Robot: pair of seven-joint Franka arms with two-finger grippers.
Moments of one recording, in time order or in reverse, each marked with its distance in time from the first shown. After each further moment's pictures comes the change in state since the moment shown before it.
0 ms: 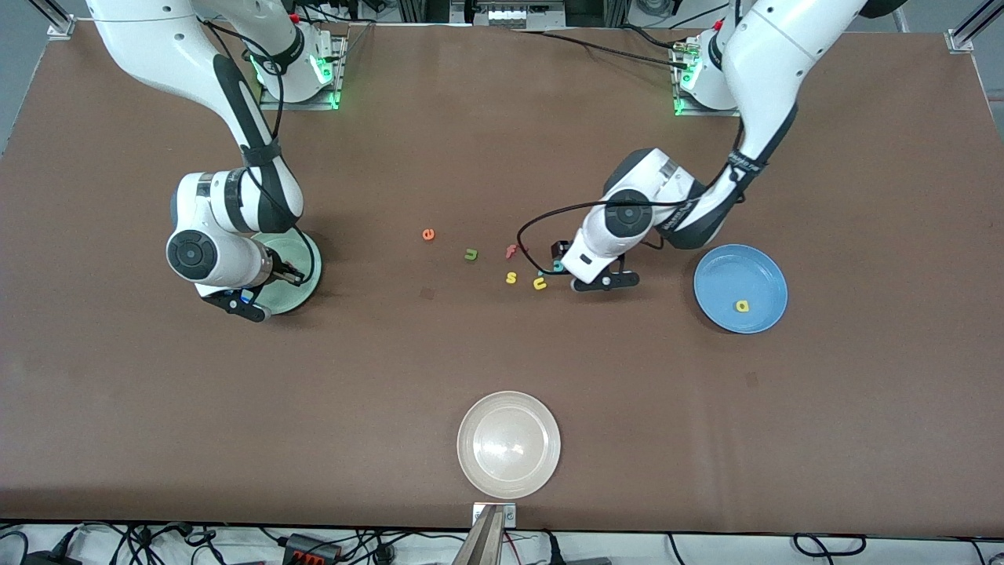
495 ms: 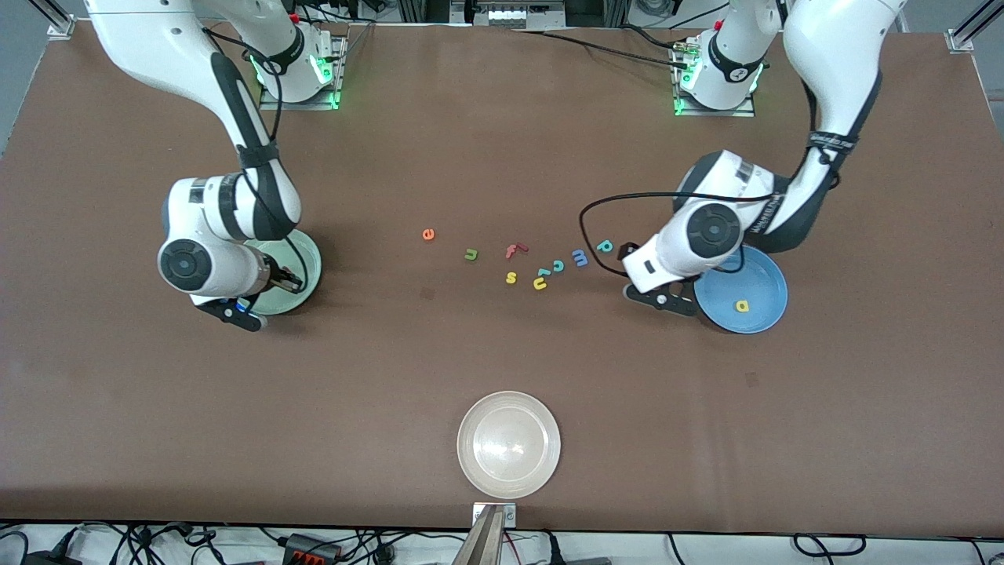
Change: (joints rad) left arm 0.132 -0.145 0.036 0.016 0.000 -0.194 0.504; right arm -0.003 -0.012 -0.010 0.084 0.000 -0.111 0.006
